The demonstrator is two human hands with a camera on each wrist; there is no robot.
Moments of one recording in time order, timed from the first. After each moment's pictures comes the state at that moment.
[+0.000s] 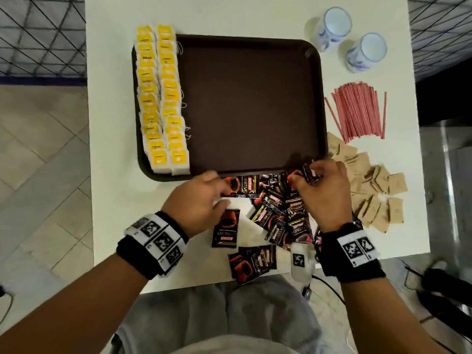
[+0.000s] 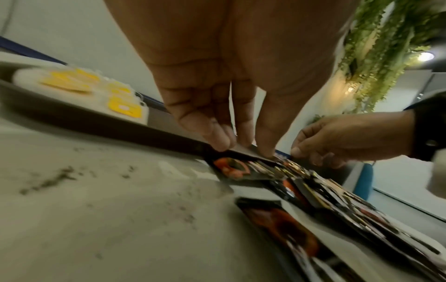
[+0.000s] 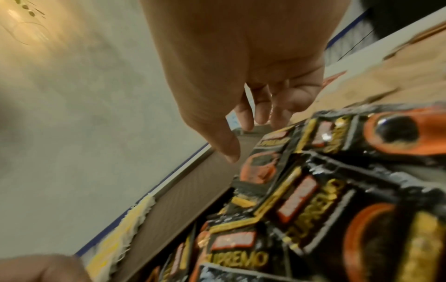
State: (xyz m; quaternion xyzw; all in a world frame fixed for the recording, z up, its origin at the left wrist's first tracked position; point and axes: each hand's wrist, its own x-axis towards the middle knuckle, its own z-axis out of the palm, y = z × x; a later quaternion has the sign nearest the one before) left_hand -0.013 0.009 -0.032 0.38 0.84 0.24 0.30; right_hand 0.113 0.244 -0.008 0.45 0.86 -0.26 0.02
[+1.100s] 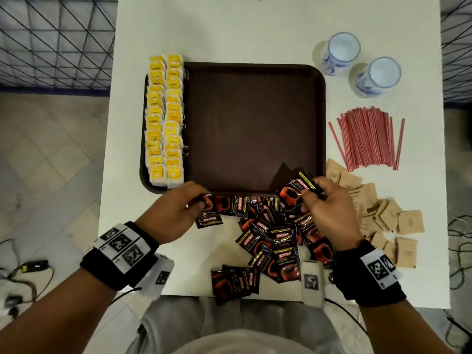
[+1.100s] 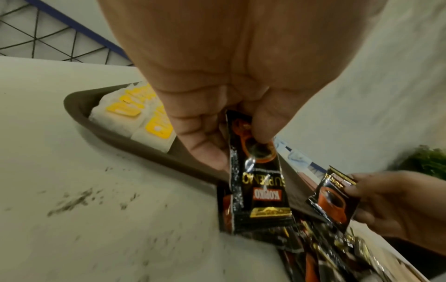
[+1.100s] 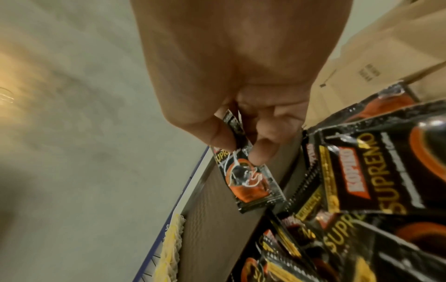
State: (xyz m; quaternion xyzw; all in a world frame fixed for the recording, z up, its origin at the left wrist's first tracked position) left_hand -0.014 0.027 -0.005 0.24 0.83 0.35 0.37; right_hand 0.119 0.312 -0.003 0.39 0.77 -0.50 0.08
